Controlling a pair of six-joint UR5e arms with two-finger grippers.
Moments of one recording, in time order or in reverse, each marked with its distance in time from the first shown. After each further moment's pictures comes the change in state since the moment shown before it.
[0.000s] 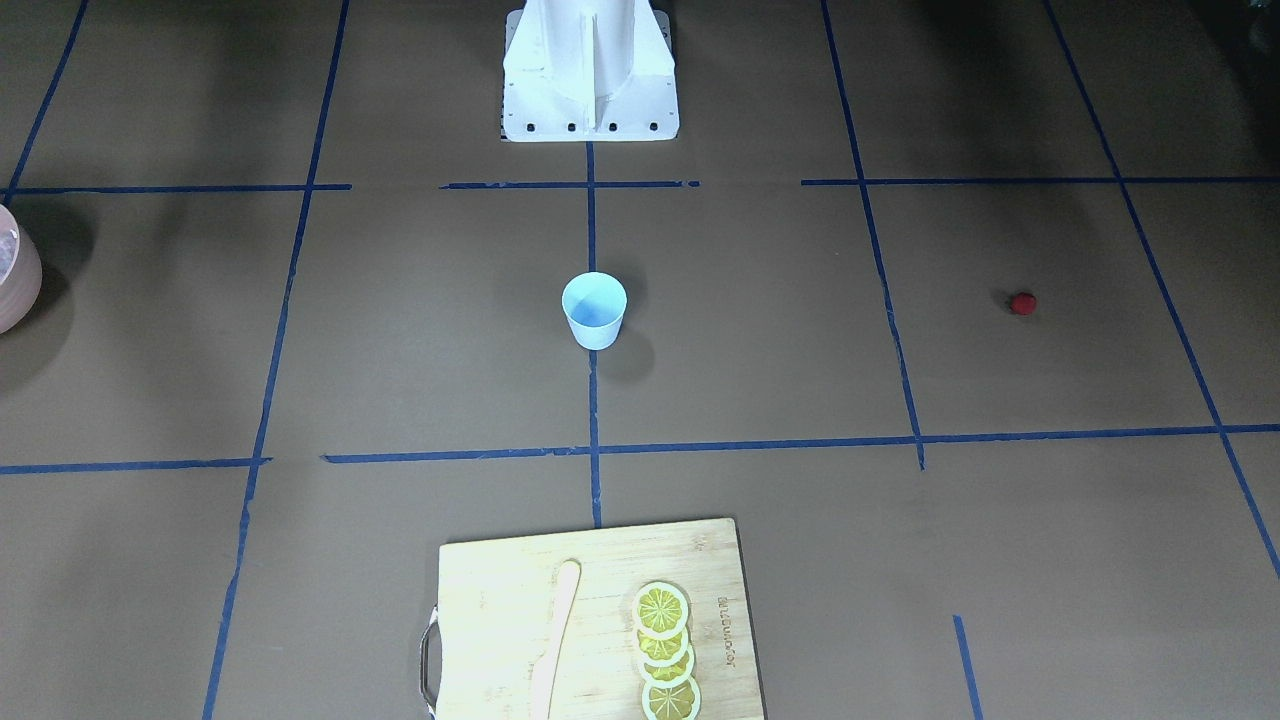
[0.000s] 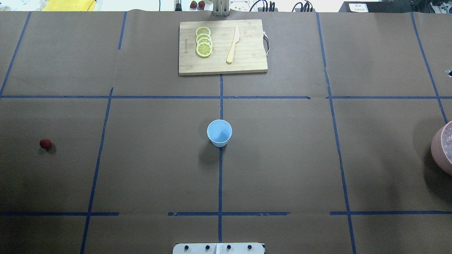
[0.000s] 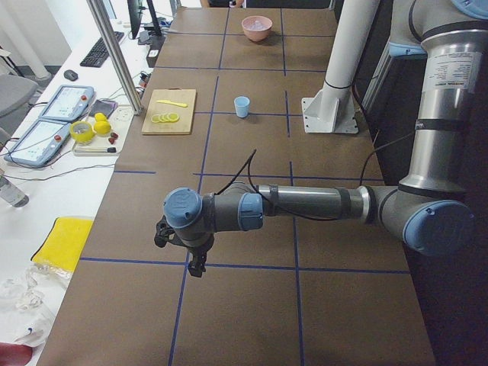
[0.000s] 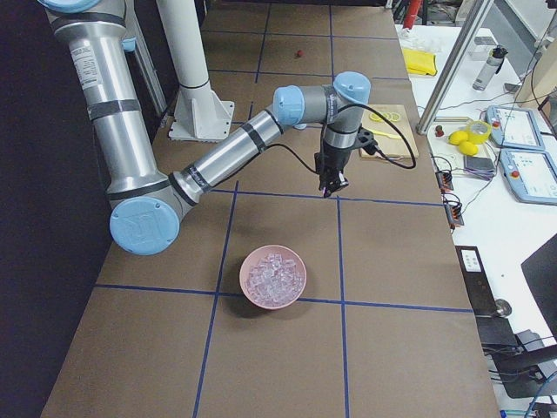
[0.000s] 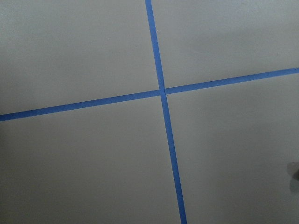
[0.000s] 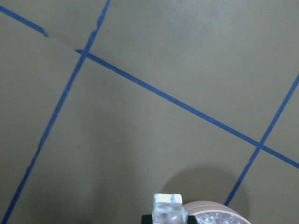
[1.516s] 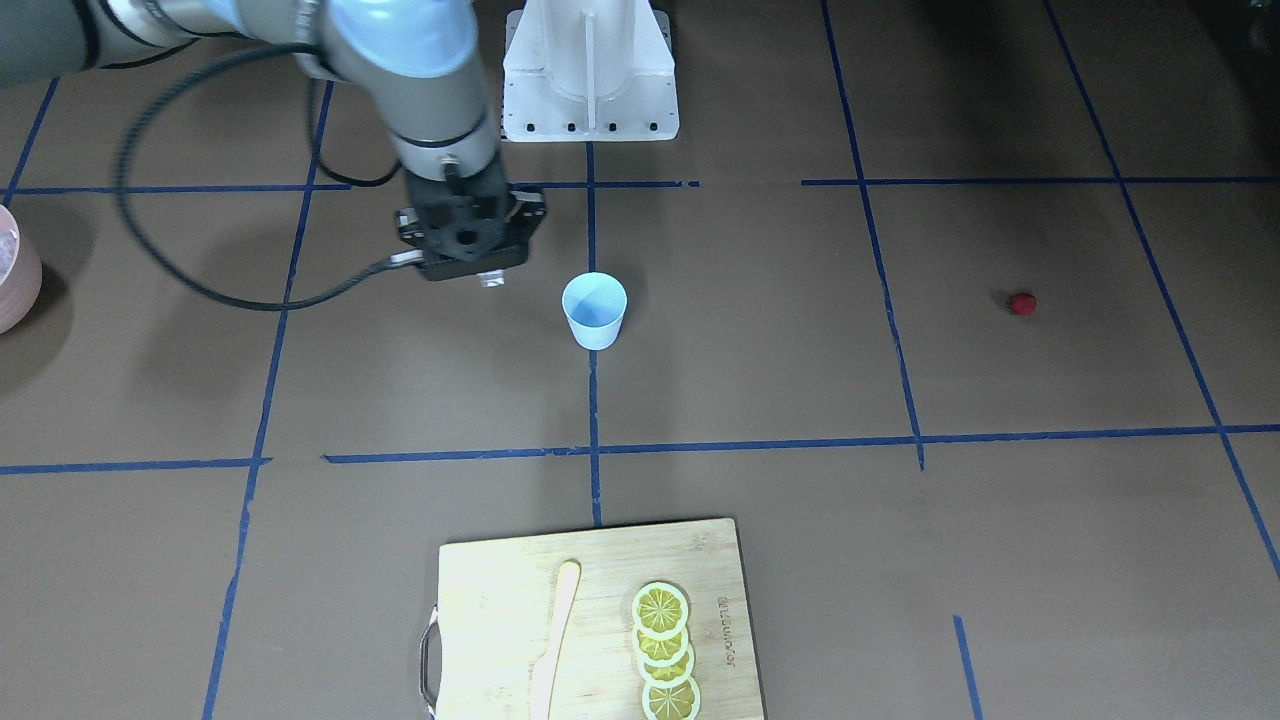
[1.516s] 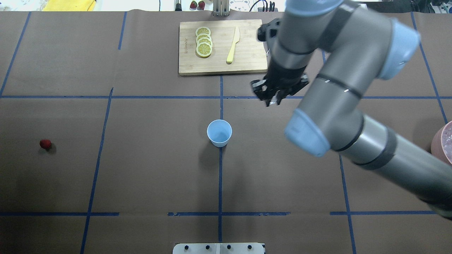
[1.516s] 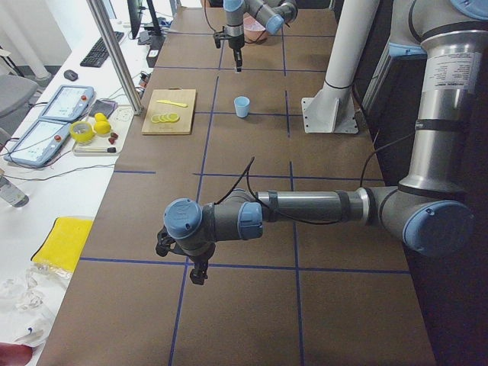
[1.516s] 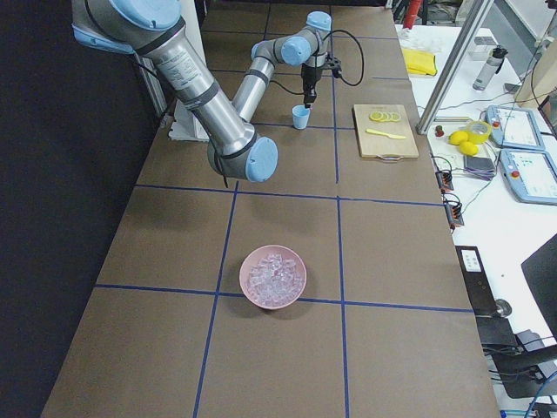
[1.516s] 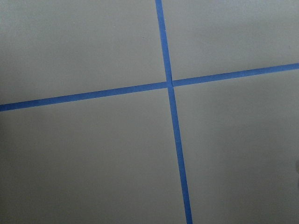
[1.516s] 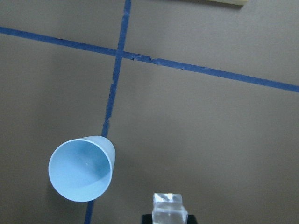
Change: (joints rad) left arm 0.003 0.000 0.066 -0.057 0.000 -0.016; right arm -0.690 0.528 -0.243 0.220 -0.222 1.064
